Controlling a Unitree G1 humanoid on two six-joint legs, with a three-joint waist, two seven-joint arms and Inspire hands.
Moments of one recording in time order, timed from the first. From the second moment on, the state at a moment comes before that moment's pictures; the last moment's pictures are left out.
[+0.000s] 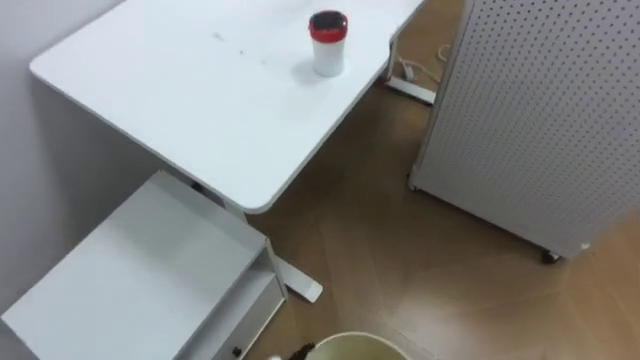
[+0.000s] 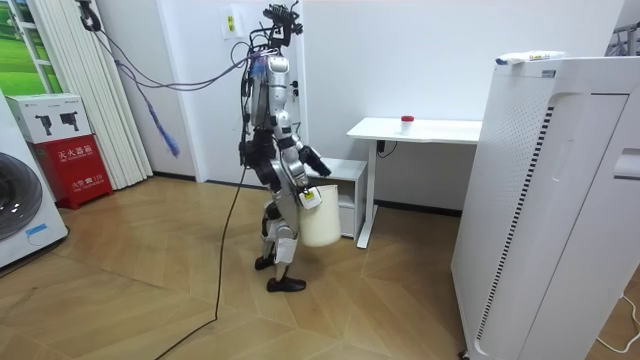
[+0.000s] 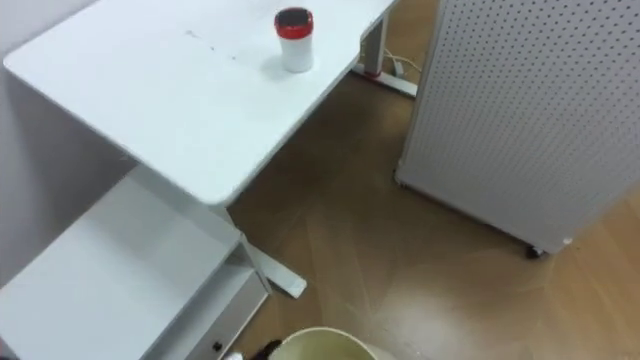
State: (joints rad) left arm -0.07 0.23 -0.42 0.69 0.32 -0.24 -0.01; right arm -0.12 -0.26 0.29 1.25 0.41 -0.18 0.21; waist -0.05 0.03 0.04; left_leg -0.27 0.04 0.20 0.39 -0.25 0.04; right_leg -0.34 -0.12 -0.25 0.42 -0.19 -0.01
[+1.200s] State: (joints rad) left arm 0.04 0.29 -0.16 0.20 0.27 -0.34 0.31; right arm 0.04 -0.26 0.17 1.16 0.35 -0.17 0.13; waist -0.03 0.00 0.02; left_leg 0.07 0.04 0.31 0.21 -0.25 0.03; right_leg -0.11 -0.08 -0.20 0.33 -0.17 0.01
